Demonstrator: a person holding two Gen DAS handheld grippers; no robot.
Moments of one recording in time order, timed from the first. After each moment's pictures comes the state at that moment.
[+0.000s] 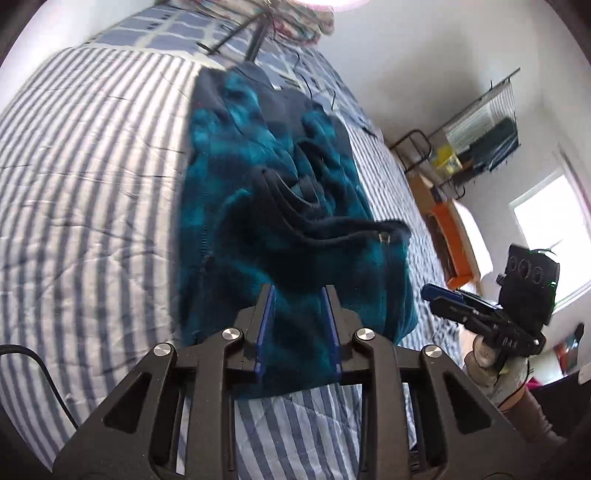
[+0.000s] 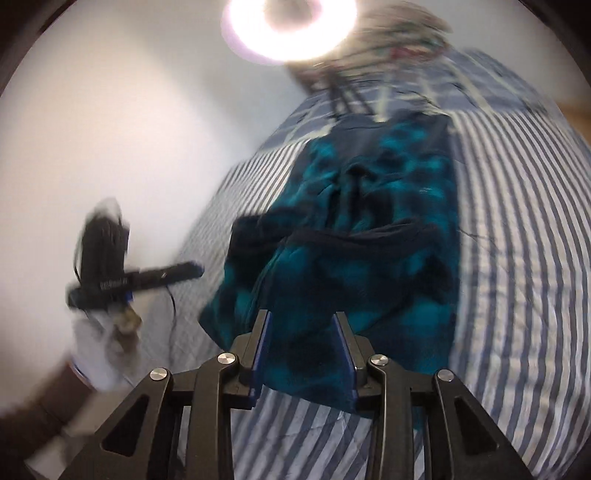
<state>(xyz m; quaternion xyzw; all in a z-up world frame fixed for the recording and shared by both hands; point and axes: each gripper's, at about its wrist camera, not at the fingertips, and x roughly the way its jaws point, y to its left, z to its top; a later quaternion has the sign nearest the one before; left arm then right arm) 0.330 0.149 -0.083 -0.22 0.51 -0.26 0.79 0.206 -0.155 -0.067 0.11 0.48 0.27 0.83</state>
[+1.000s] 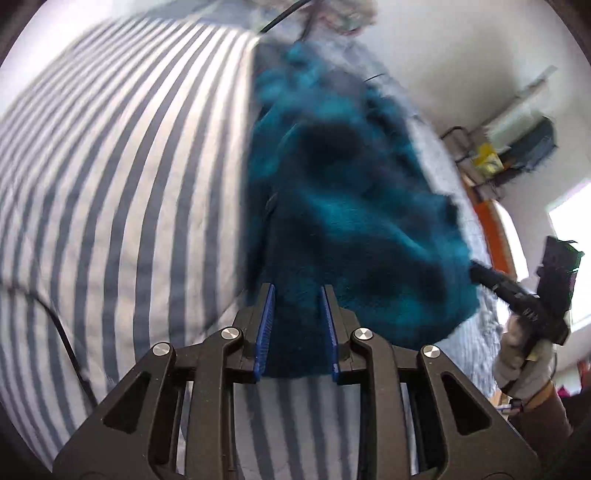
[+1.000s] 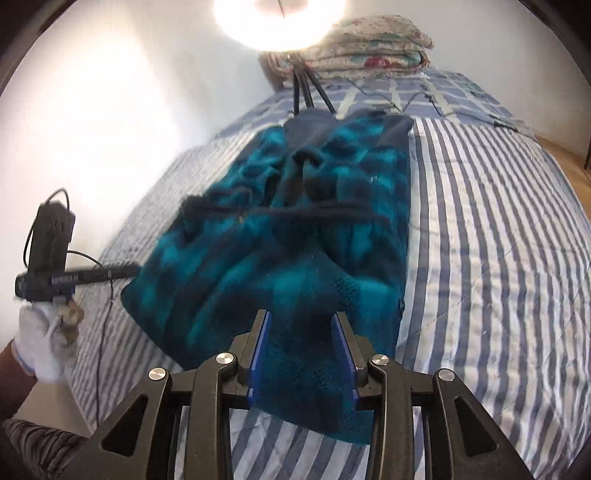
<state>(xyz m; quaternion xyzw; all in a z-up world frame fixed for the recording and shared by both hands) 0.312 0.168 -0.144 -0.21 0.54 -0.18 0.79 0.203 -0.178 -0.101 0.05 0.48 0.18 0.85</state>
